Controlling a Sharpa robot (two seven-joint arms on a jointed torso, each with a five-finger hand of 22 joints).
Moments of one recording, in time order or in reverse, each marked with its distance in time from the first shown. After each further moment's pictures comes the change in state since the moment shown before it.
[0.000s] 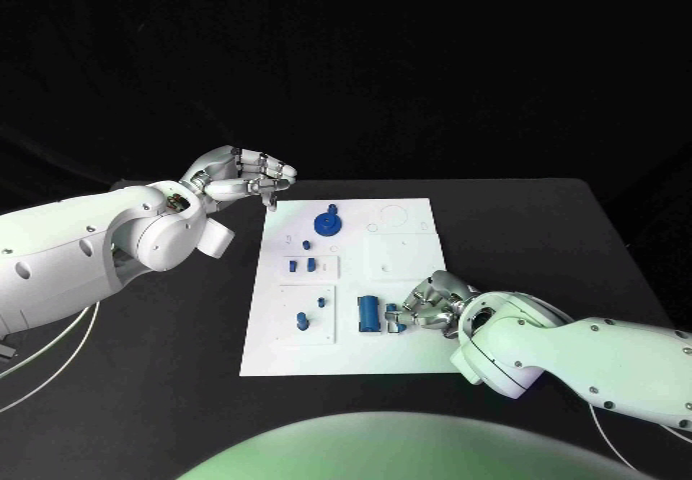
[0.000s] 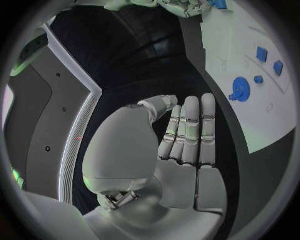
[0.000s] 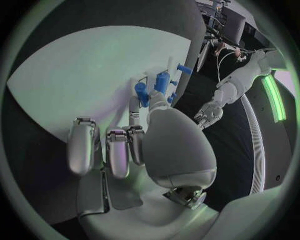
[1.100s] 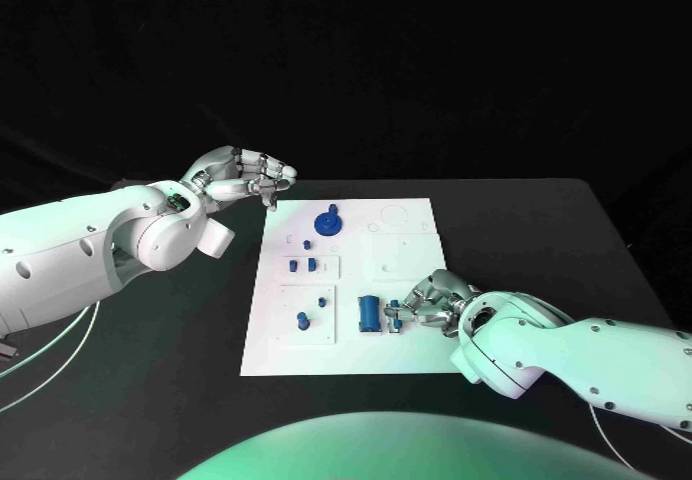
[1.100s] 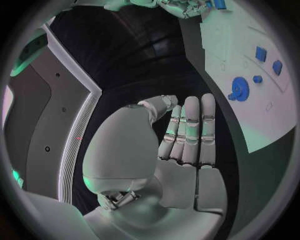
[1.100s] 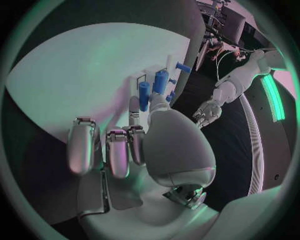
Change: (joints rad) left arm 0.000 -0.001 0.000 0.000 -0.002 0.000 -0.005; left_hand 0.000 0.000 0.003 0.003 0.000 0.000 0.000 0.004 -0.001 -0.004 0.004 -0.001 -0.001 0.000 0.000 0.000 -0.001 0.000 -0.004 -0.004 0.000 0.002; right arm 0.000 0.000 -0.001 -0.001 -0.001 -0.014 0.017; right_hand -0.049 0.022 -0.010 -0.001 0.000 0.000 0.000 0.007 0.034 0.000 -0.007 0.000 0.000 0.000 0.000 0.000 0.001 0.000 0.000 0.000 0.000 0.000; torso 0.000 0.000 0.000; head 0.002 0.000
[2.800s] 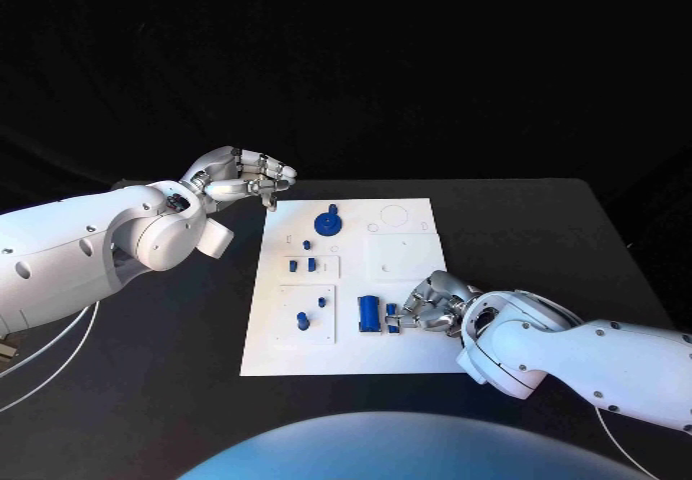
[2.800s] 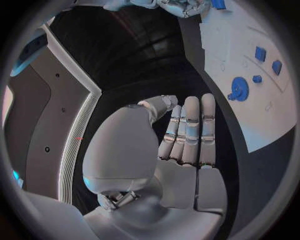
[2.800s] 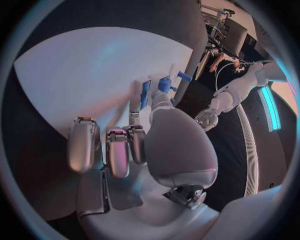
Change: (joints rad) left arm 0.000 -0.001 0.000 0.000 -0.002 0.001 -0.002; left_hand 0.000 0.000 0.000 0.000 0.000 0.000 0.000 0.000 0.000 0.000 0.000 0.000 -0.001 0.000 0.000 0.000 0.000 0.000 0.000 0.000 0.000 0.001; right arm -0.002 -0.012 0.000 -0.004 -0.075 0.083 0.017; right_hand -0.011 -0.043 -0.017 0.001 0.000 -0.004 -0.004 0.004 0.045 0.000 0.000 -0.012 0.000 0.000 0.000 0.000 0.000 0.000 -0.007 0.000 -0.012 0.000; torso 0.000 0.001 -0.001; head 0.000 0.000
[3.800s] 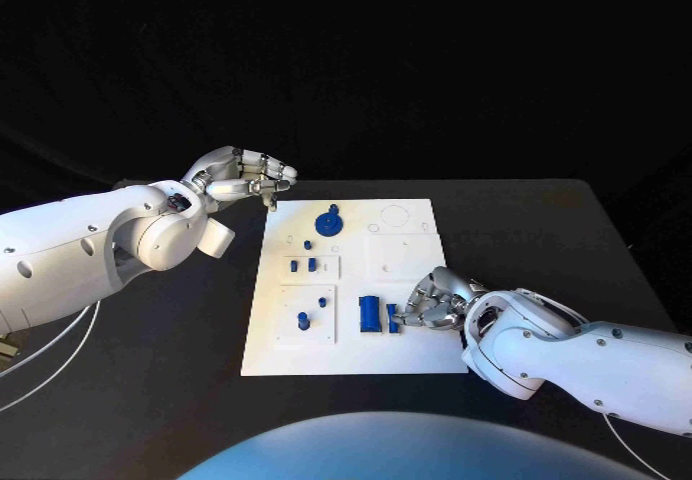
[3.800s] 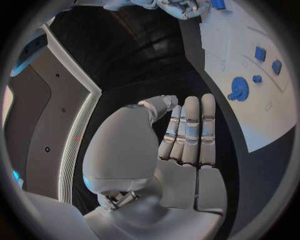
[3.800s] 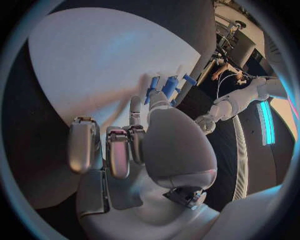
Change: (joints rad) left arm 0.000 0.001 0.000 -0.001 -0.002 0.001 0.000; left_hand 0.000 0.000 0.005 -0.005 0.000 0.000 0.000 0.000 -0.001 0.000 0.000 0.000 -0.002 0.000 0.000 0.000 -0.002 0.000 -0.005 0.005 0.007 0.003; right arm -0.008 -0.006 0.000 -0.010 -0.144 -0.002 -0.003; right_hand 0.136 0.005 0.059 -0.020 0.004 0.004 -0.009 -0.006 0.019 0.000 -0.011 0.000 0.001 0.000 -0.018 0.000 0.000 0.000 -0.001 -0.005 0.000 0.000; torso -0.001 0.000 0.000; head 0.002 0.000
